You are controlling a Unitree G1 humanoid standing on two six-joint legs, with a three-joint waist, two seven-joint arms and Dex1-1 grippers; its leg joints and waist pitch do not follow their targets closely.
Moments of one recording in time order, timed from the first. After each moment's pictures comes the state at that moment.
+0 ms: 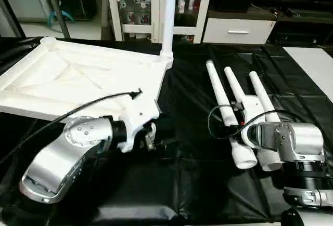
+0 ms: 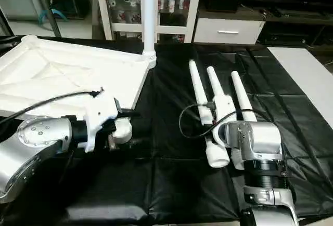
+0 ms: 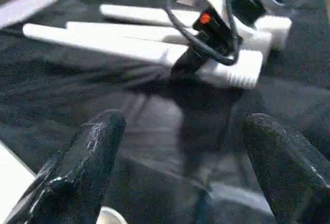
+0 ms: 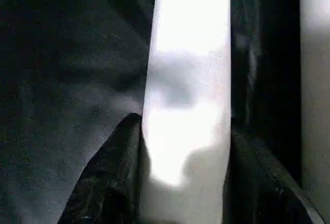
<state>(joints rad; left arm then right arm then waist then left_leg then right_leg) -0.35 0.53 -0.24 -0.43 -0.30 0.72 -0.76 -0.51 -0.26 -0.15 0.09 0.25 1.28 0.20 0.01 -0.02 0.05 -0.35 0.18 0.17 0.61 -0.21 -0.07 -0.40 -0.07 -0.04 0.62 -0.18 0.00</state>
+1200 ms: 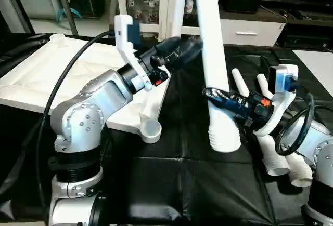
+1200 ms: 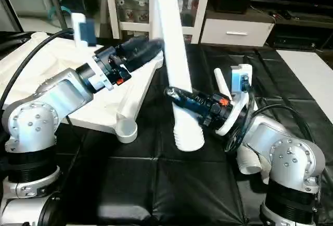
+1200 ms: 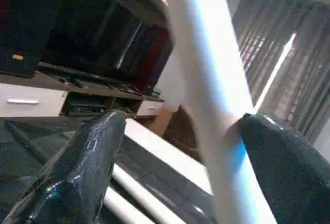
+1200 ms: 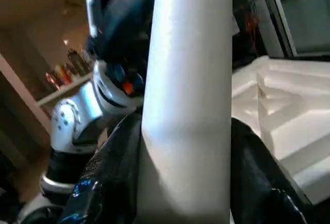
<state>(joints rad) -0.65 0.07 0.17 -0.21 -0.75 0.89 -0.45 -0.36 -0.28 -0.33 -0.28 0.89 1.13 0.81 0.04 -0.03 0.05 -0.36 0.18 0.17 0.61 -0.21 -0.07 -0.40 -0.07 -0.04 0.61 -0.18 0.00</state>
